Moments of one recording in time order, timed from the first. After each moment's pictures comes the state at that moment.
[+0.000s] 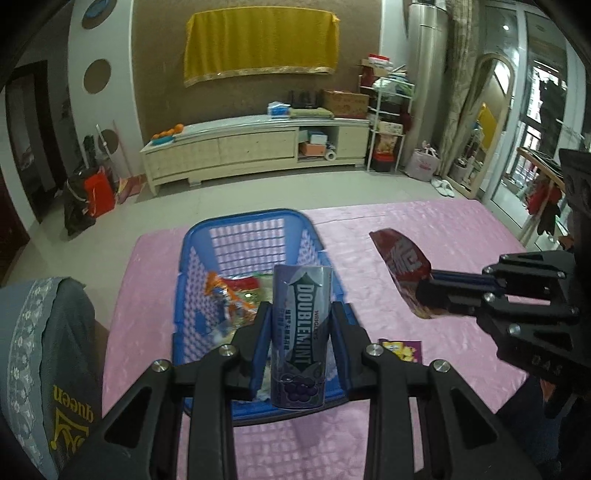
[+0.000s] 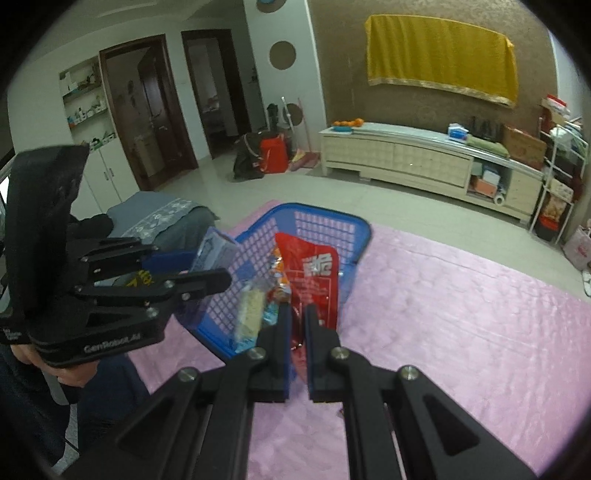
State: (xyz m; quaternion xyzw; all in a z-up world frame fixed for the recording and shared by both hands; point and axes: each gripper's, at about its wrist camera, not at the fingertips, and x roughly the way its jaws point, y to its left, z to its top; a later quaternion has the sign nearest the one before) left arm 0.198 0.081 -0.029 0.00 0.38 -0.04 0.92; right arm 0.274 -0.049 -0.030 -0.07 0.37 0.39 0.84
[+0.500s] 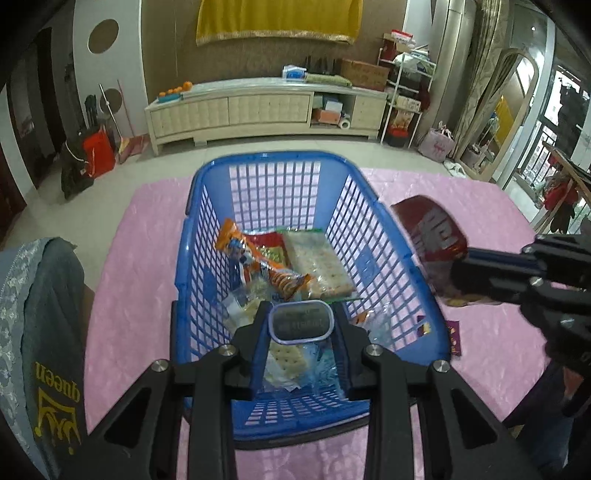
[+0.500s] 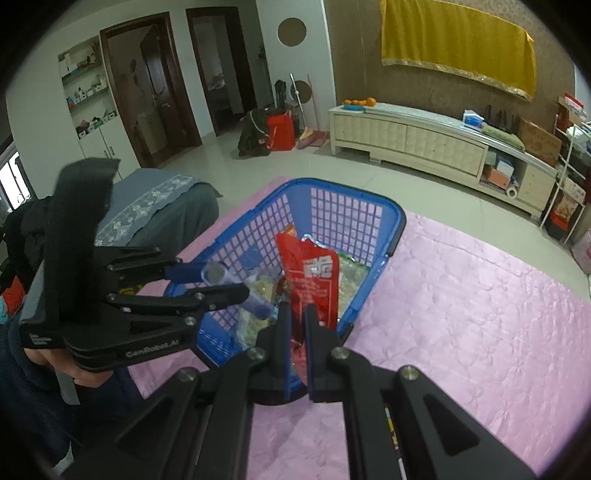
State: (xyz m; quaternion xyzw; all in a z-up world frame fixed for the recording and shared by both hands) left arm 0.223 0.117 -0.093 -0.03 0.44 -0.03 0.90; right arm 0.285 -0.018 -0.058 -0.09 0.40 0.39 0.83
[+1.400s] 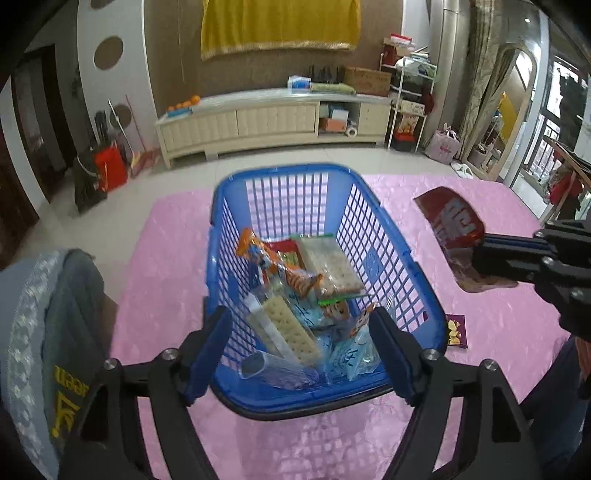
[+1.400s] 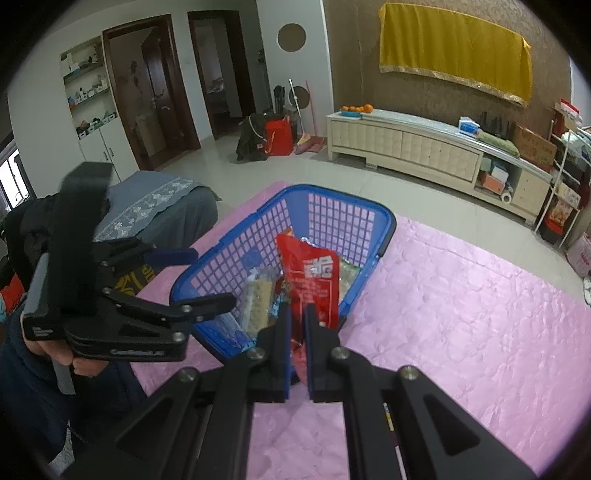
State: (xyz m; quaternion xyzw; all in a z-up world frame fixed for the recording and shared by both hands) left arm 0.194 0.119 -0.063 0.00 0.42 -0.01 0.91; right arm 0.270 -0.019 -0.036 -0.10 0.38 0.39 0.83
